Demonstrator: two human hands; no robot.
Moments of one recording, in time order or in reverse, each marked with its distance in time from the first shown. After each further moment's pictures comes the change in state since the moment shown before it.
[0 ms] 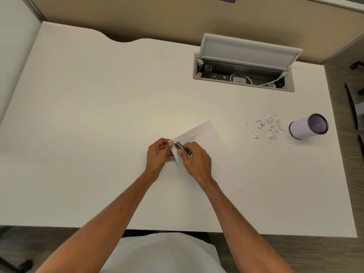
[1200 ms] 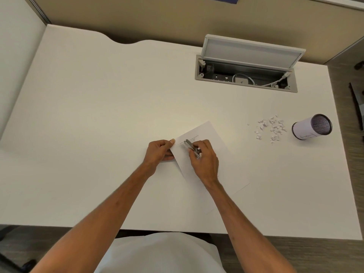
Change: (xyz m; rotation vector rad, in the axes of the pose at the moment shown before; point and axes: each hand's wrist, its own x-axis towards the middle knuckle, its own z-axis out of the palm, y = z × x) left_hand 0.021 0.014 -0.012 0.124 -0.013 -0.230; right_hand -0.003 0.012 -0.007 0.093 0.157 -0.012
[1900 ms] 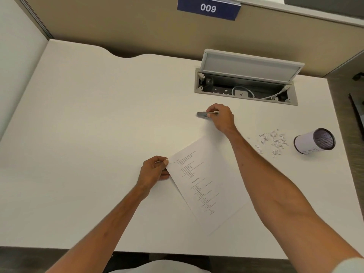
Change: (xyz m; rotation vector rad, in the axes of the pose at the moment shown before) left_hand -0.004 -0.016 -0.011 0.041 0.032 0.060; right_hand 0.240 0.046 -0.029 -0.035 -0.162 0.119
